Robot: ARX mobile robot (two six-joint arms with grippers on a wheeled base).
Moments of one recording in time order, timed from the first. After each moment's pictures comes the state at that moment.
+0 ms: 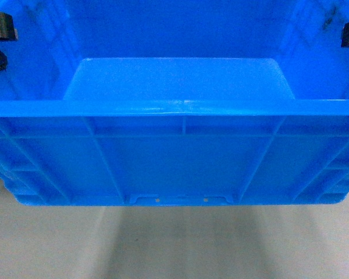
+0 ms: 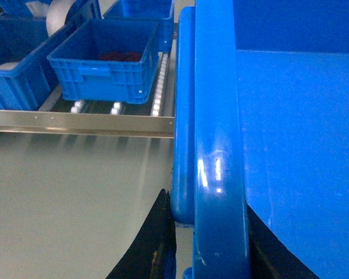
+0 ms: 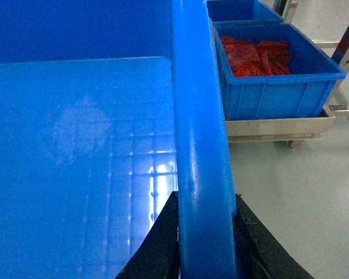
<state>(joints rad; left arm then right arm) -0.15 1.33 0.76 0.21 -0.14 -0.08 0.21 1.41 0.81 0.25 0.20 0.13</state>
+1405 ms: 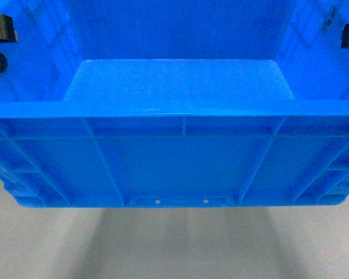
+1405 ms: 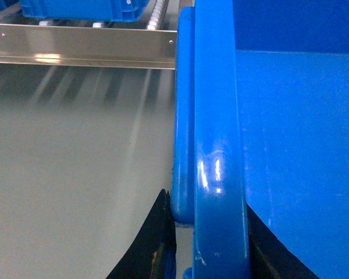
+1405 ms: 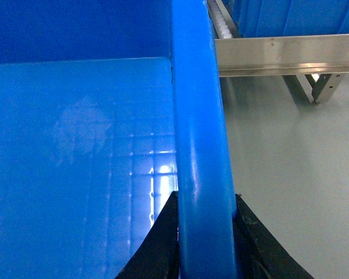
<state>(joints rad) -0.15 1.33 0.76 0.21 -0.14 -0.08 0.21 1.41 0.81 0.24 0.20 0.13</state>
